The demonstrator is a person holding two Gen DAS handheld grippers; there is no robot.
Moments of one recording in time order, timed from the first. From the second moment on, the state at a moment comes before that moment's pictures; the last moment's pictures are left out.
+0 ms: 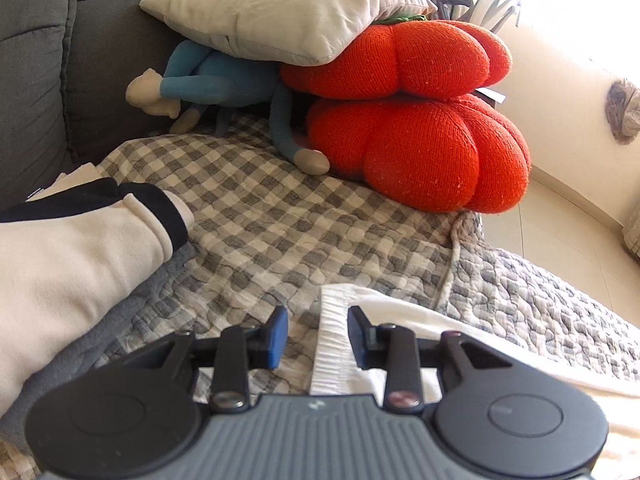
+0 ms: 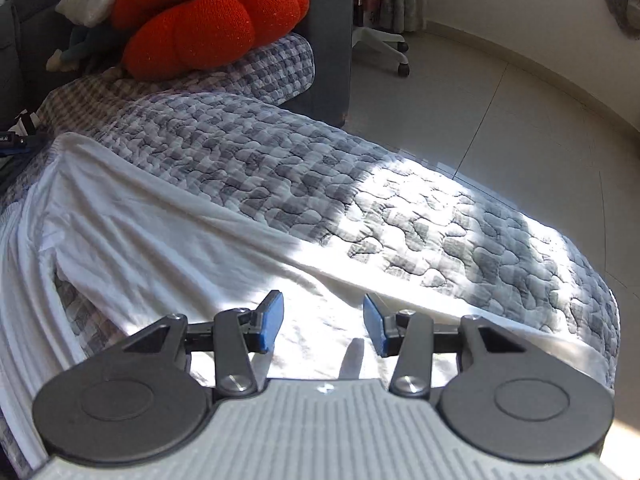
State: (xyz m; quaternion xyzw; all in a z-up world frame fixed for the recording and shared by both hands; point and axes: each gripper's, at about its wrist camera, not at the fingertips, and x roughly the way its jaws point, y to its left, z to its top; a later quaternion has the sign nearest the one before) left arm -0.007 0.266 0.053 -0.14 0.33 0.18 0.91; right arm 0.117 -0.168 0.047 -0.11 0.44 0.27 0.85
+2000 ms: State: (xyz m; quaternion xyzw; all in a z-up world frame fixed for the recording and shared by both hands) left arm -0.112 0.321 0.016 -0.39 0.39 0.13 0.82; right arm -0.003 0.168 0.054 -0.25 0.30 0.47 0.79
